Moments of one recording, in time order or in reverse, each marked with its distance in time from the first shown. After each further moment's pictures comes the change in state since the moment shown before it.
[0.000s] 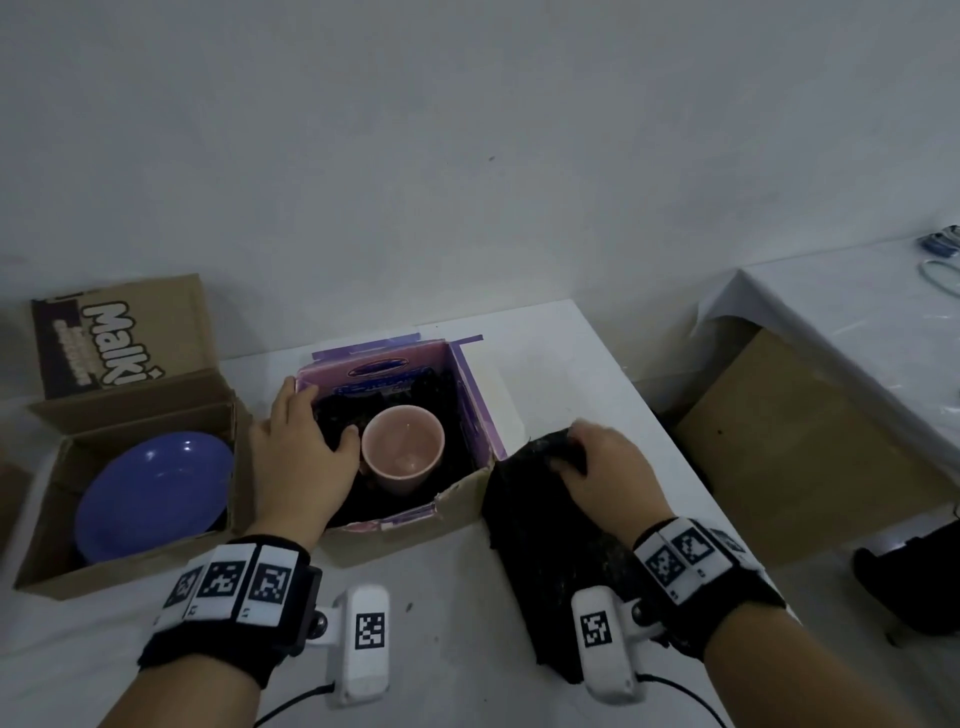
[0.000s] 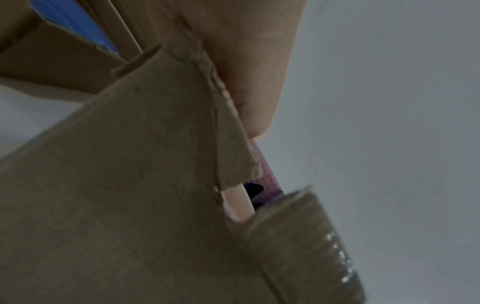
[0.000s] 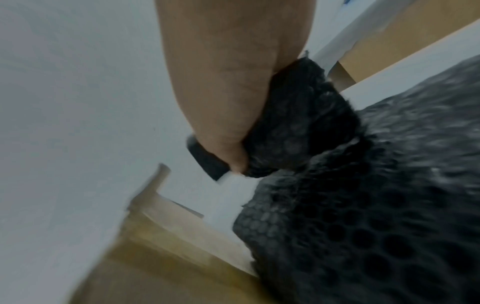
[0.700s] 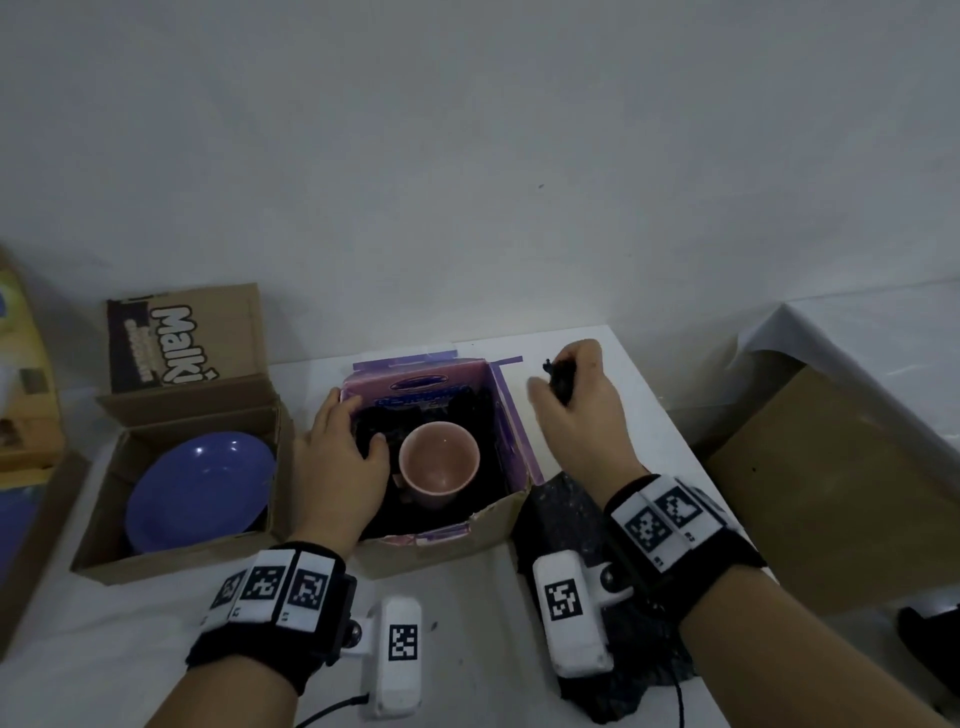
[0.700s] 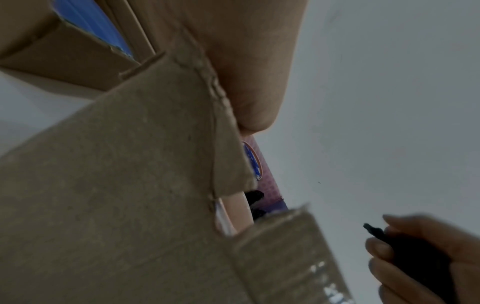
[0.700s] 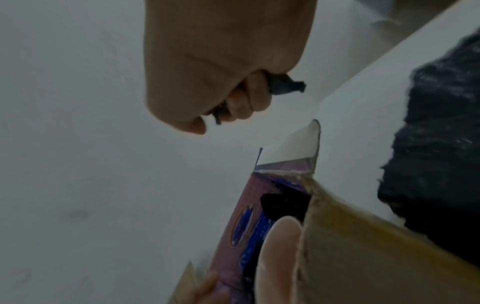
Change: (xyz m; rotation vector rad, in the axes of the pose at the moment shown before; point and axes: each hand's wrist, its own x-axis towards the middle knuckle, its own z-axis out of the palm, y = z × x) left_hand -0.002 -0.001 -0.002 -0.173 0.054 -0.026; right_hand 0.045 -0.088 -0.032 0.711 0.145 -0.010
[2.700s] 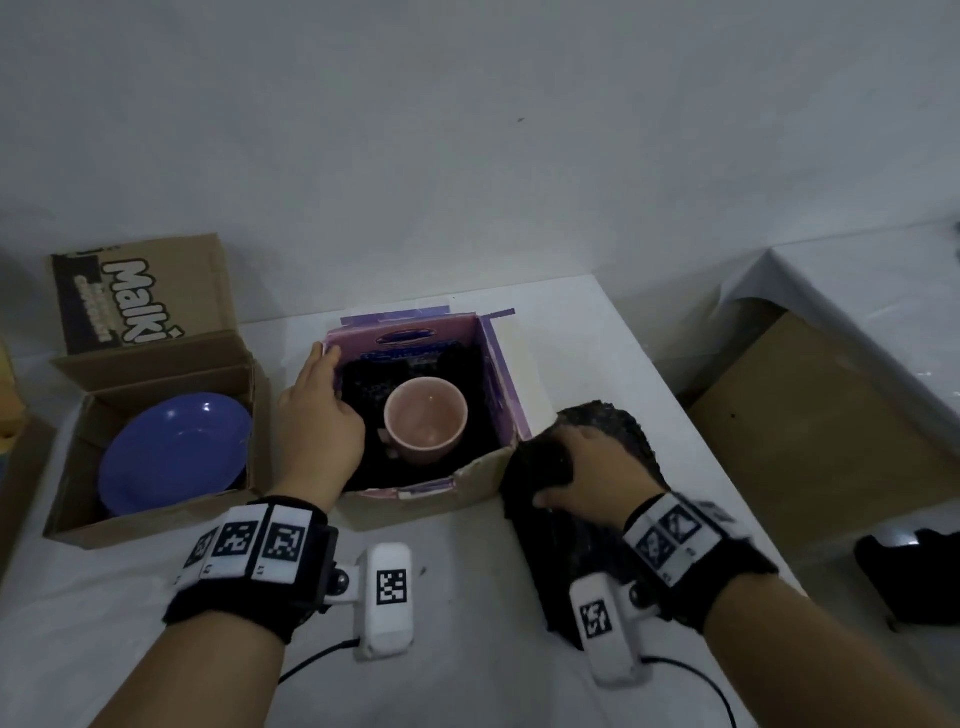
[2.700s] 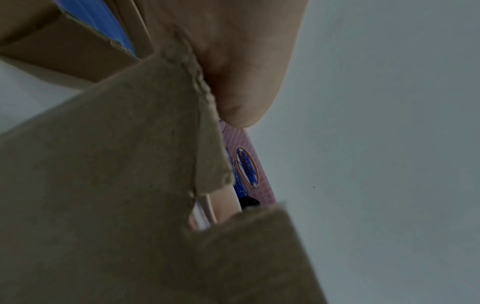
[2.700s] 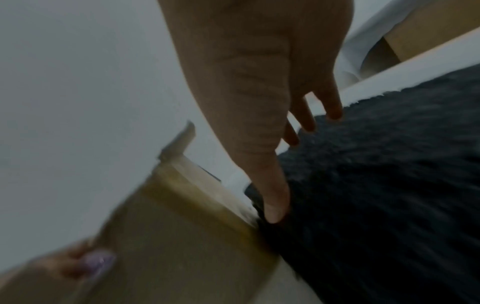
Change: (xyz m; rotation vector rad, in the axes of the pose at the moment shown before) left_hand -0.001 -0.003 0.005 -0.019 -0.034 0.040; right_hand -0.053 0.085 -0.020 -0.765 -0.592 0.386
